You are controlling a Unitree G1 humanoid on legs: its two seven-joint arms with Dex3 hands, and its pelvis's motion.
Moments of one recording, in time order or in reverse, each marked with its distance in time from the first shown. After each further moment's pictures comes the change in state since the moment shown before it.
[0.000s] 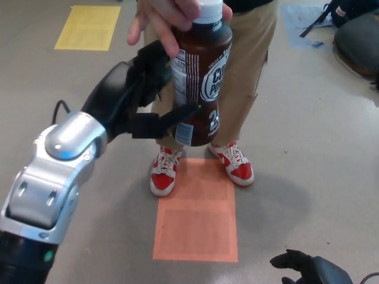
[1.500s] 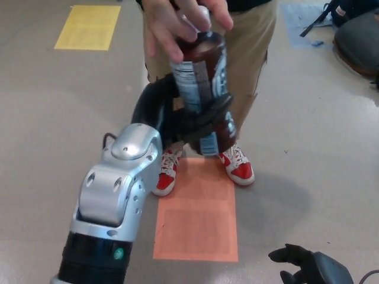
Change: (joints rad) left_arm -0.005 -0.386 0.129 0.046 0.085 0.265 0.326; right_arm -0.018 0.003 -0.031 0.028 -0.020 -0.071 -0.031
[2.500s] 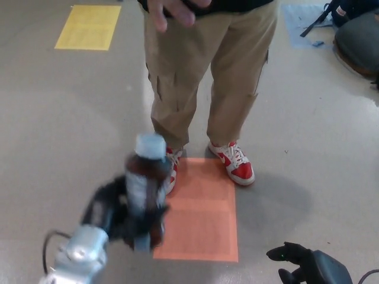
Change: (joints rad) left_arm 0.348 0.256 -0.084 0.144 0.092 -0.405 -0.030; right_arm 0.001 0.006 -0.009 0.012 -0.002 -0.027 -0.007
